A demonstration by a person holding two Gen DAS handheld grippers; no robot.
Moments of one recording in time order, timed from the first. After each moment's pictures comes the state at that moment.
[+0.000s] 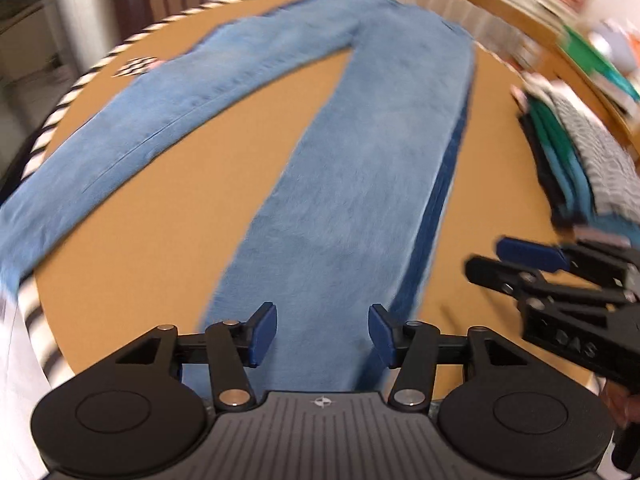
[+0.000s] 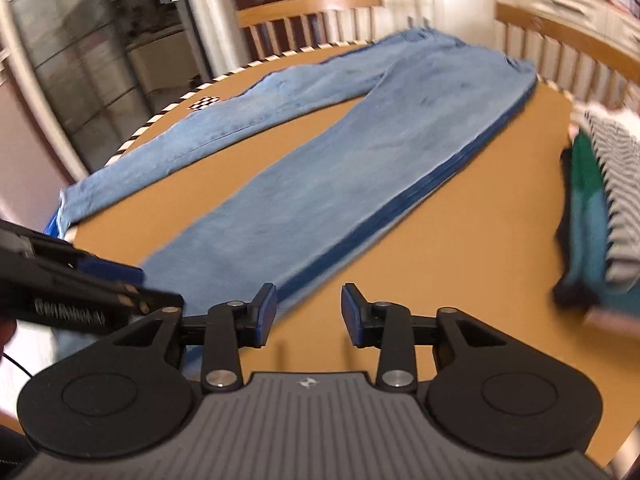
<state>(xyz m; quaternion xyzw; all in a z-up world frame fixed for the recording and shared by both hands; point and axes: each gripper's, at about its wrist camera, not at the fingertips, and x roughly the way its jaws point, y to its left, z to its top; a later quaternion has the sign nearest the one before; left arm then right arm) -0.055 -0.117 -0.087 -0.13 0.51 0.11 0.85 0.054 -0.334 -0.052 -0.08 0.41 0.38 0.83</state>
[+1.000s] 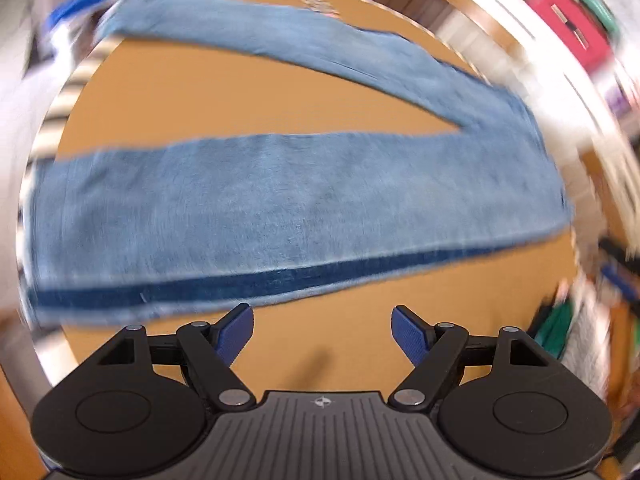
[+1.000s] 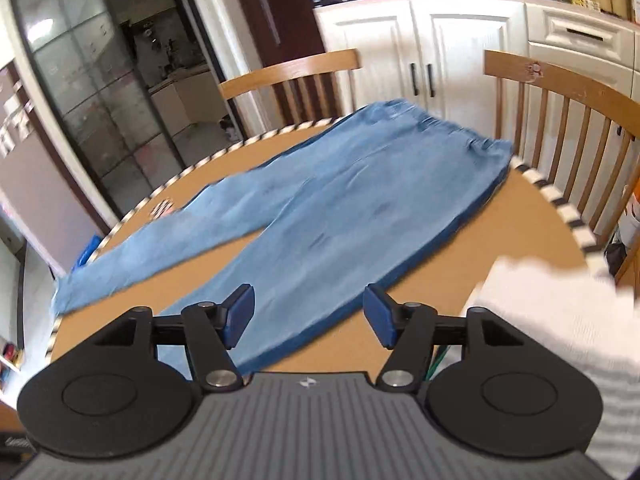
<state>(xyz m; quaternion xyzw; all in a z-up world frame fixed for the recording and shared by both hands) -0.057 -0.181 -0.090 -0.47 0.36 0.35 0.72 0.315 -0.399 0.009 0.00 0.40 0.43 0.81</state>
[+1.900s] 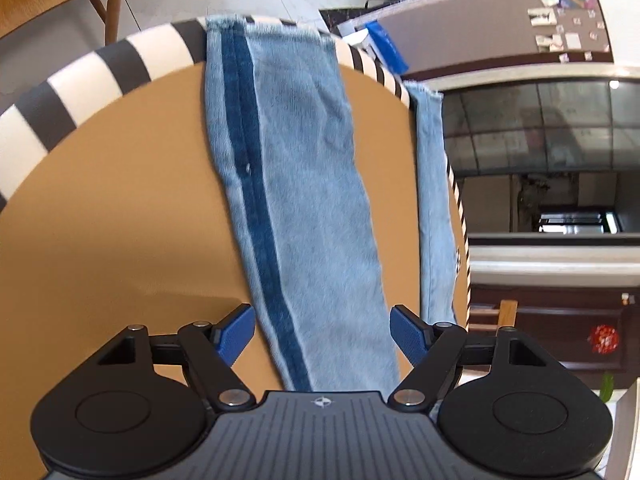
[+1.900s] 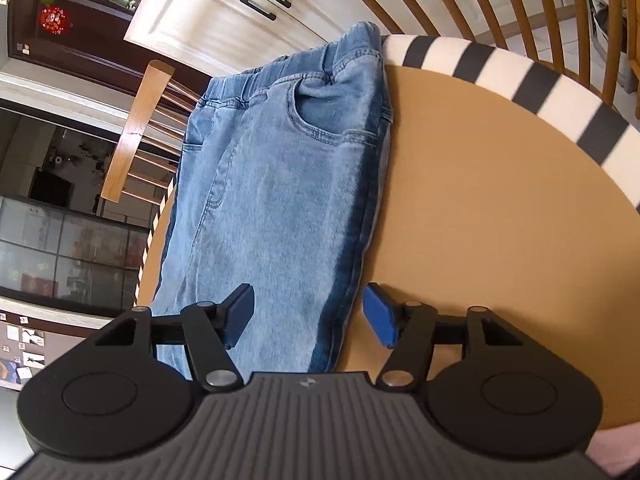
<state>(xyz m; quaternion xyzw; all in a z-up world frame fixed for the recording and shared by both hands) -0.092 -0.236 -0.155 -0.69 -0.12 0.54 0.46 0.535 -0.394 -0.124 0.26 0.59 0.31 0.70</state>
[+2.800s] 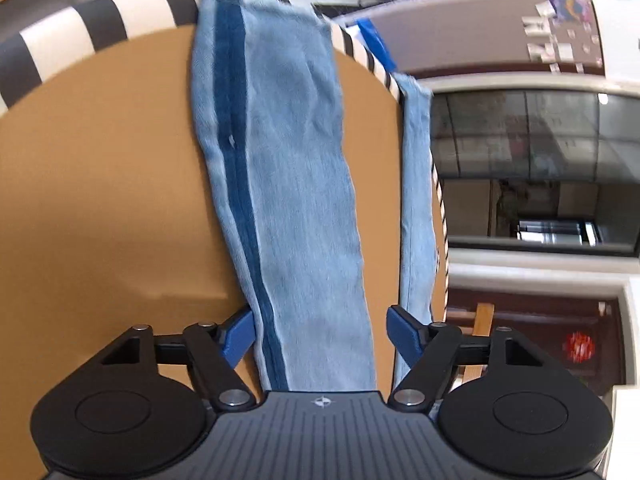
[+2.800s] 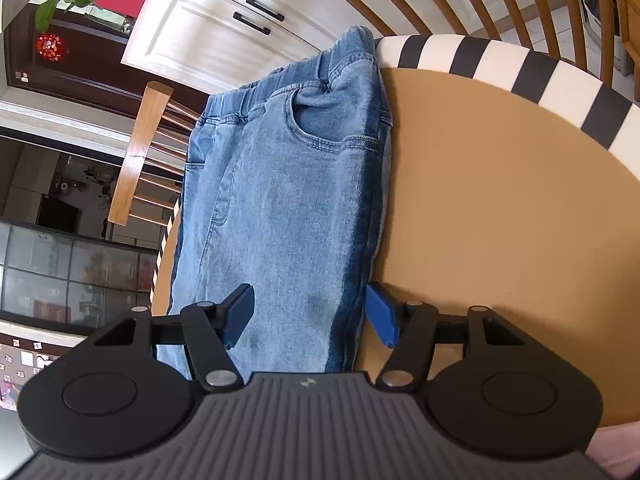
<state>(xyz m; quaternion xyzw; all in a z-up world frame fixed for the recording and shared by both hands) -0.085 -0.232 -0.173 -0.71 -0.17 0.51 0.46 0.545 -0.396 -0.129 0.30 0.58 0.30 0.70</state>
